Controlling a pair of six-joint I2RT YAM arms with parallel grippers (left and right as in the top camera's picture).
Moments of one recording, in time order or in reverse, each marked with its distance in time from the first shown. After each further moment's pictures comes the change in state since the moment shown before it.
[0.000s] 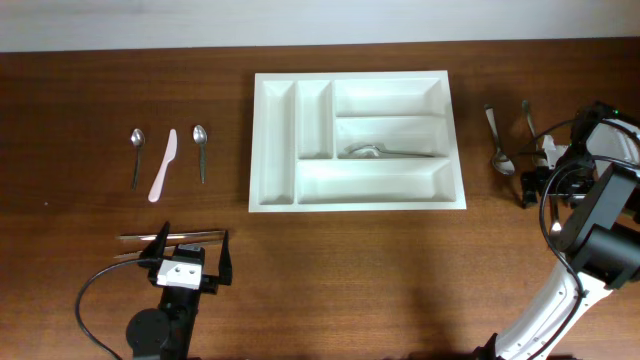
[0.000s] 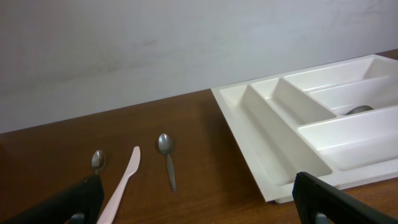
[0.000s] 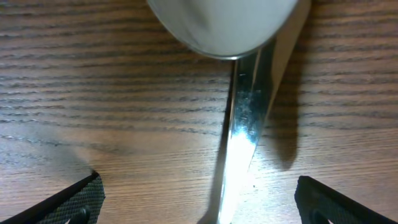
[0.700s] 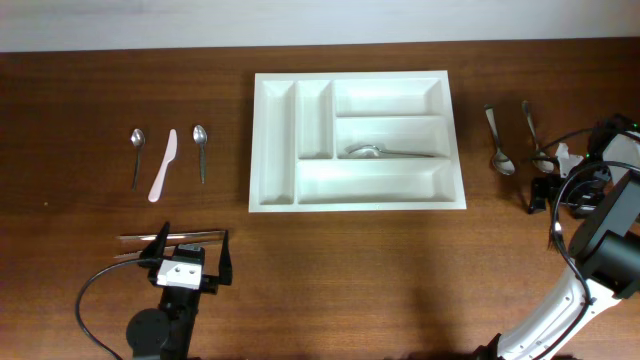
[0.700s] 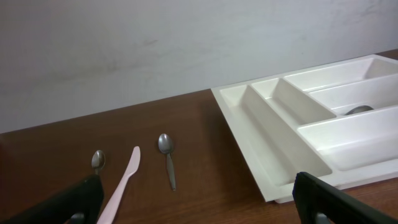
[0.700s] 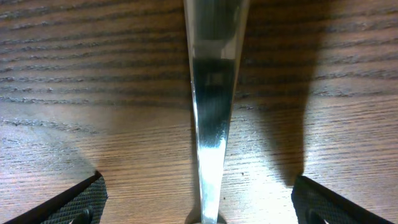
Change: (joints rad) left arm 0.000 0.000 0.000 0.000 0.000 0.000; right arm -0.075 -0.028 -0.060 0.034 -0.077 0.004
